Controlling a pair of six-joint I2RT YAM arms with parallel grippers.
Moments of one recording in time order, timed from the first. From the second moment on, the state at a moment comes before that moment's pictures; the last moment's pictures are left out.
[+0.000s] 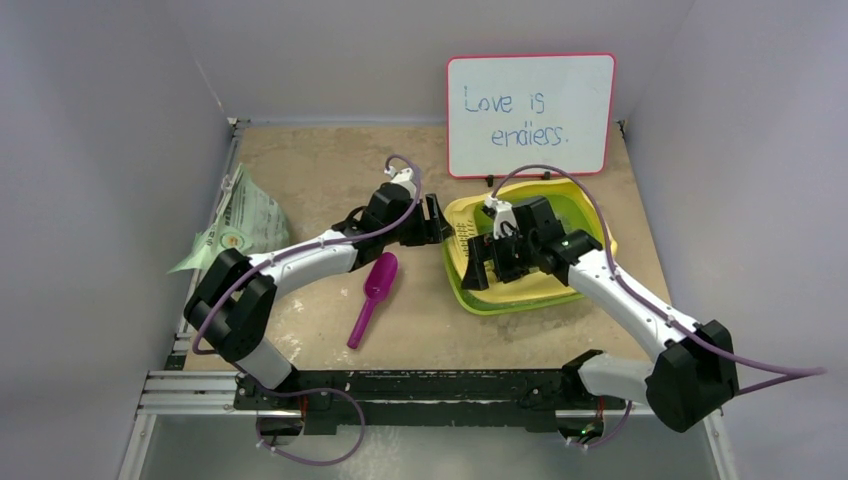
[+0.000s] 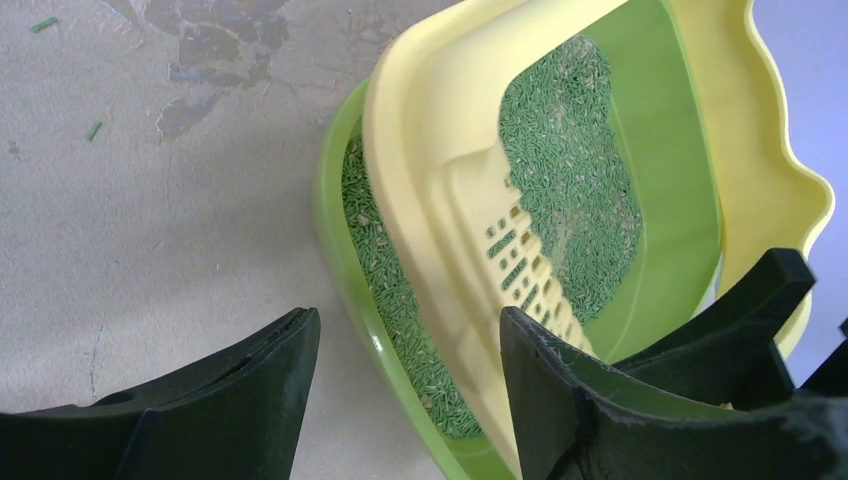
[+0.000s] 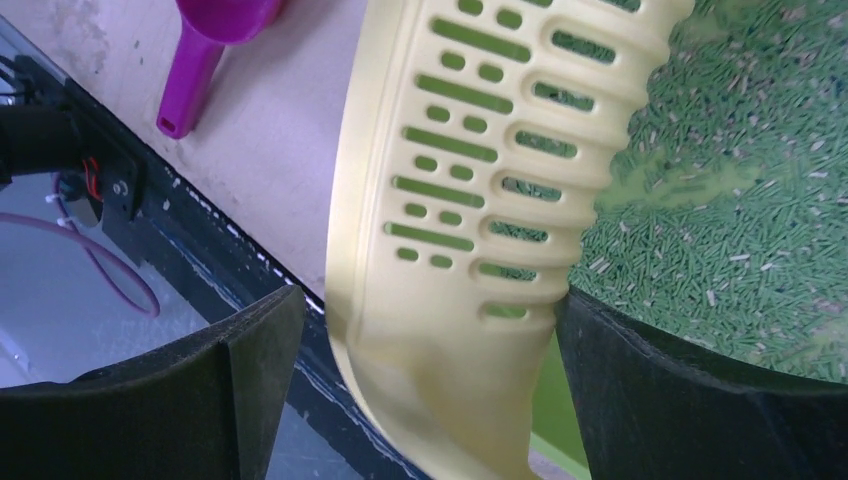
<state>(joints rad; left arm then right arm) -0.69 1.60 1.00 0.07 0.09 -0.72 0.49 1.20 0.89 -0.62 -0.40 0.24</state>
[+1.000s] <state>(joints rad) -0.69 1.63 1.00 0.15 0.09 -0.76 0.59 1.22 0.82 -0.59 -0.31 0.38</state>
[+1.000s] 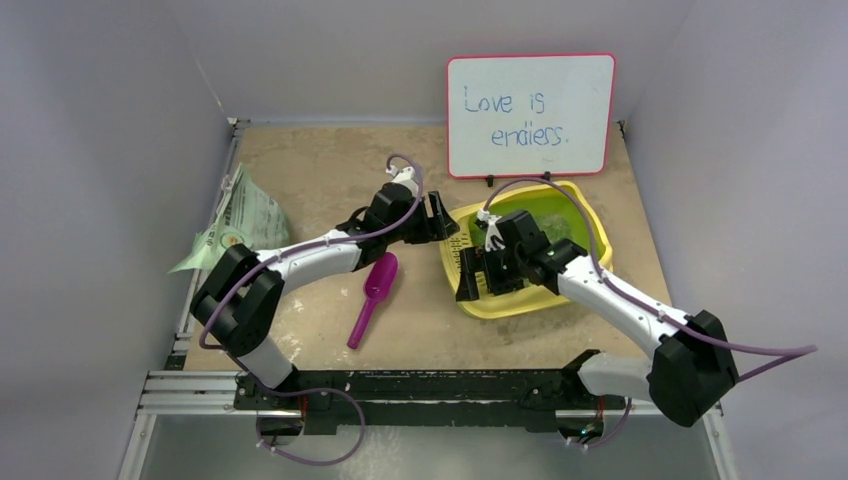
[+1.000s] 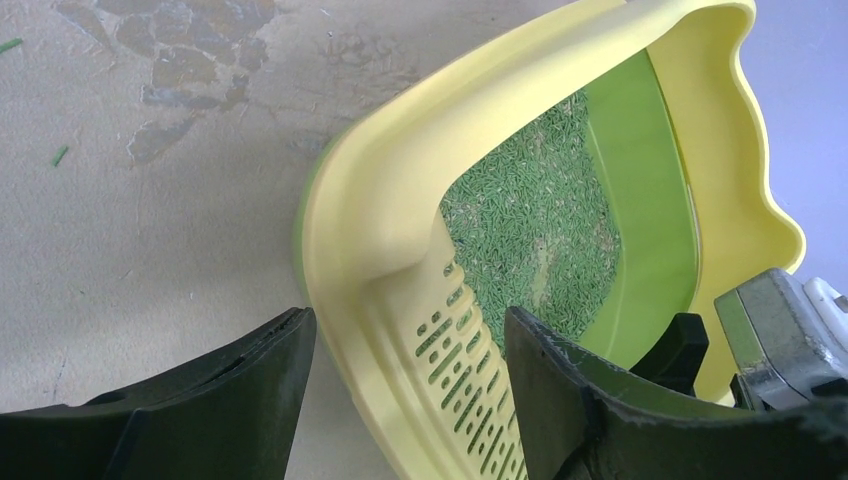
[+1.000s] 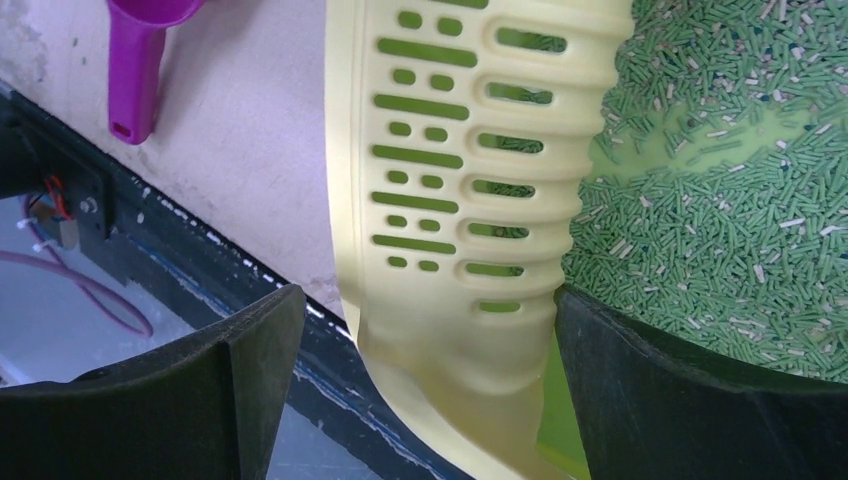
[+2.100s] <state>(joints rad) -0.69 1.60 0.98 0.11 0.01 -0.74 0.73 1.26 0.89 -0.68 0.01 0.47</state>
